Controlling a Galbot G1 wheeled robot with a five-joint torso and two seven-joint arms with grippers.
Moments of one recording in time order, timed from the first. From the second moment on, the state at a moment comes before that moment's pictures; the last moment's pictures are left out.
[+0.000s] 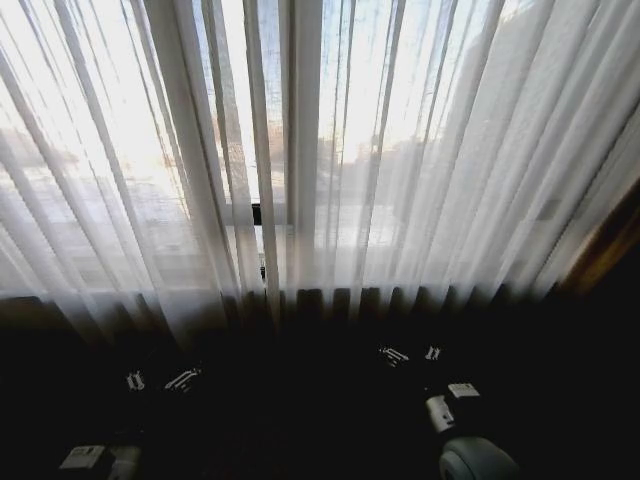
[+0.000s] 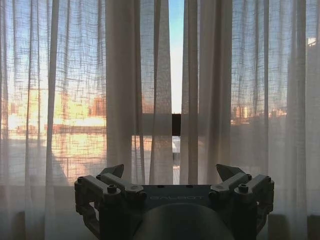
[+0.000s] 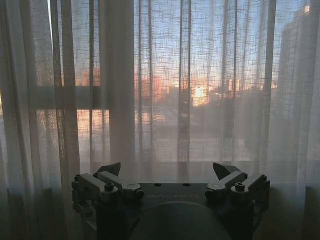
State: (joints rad) left arm 1.84 -1.35 -0.85 -2.40 -0.39 0.06 0.03; right arm -1.55 1.36 0.56 2.34 0.21 -0.36 0.10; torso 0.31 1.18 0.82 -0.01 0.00
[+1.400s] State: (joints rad) left arm 1.86 -1.38 -0.83 -2.41 -0.36 0.03 0.06; right arm -1.55 1.36 0.55 2.32 0.21 -0.31 0.06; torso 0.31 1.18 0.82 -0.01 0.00
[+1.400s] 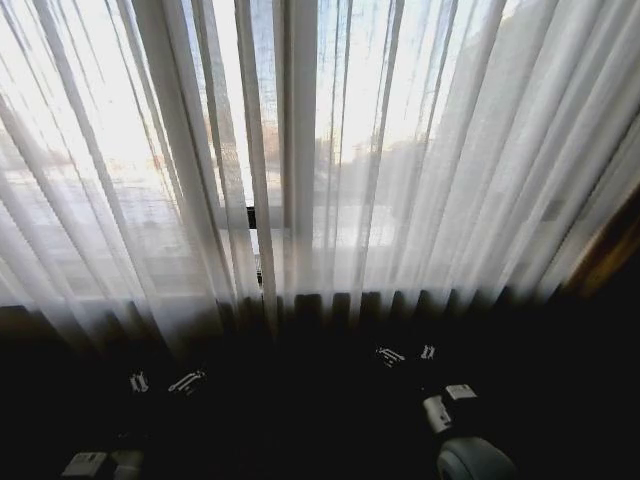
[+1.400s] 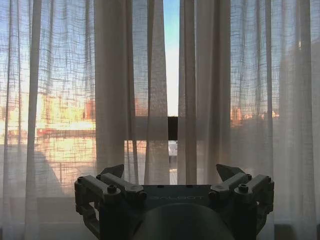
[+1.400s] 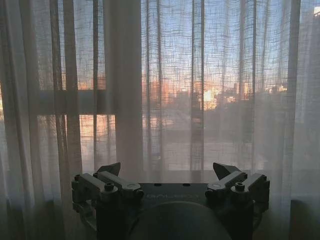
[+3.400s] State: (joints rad) left arm 1.86 -1.41 -0.83 -2.40 -0.34 0.00 0.07; right arm -1.45 1.41 0.41 2.18 0.12 -0.29 0.07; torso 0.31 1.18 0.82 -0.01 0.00
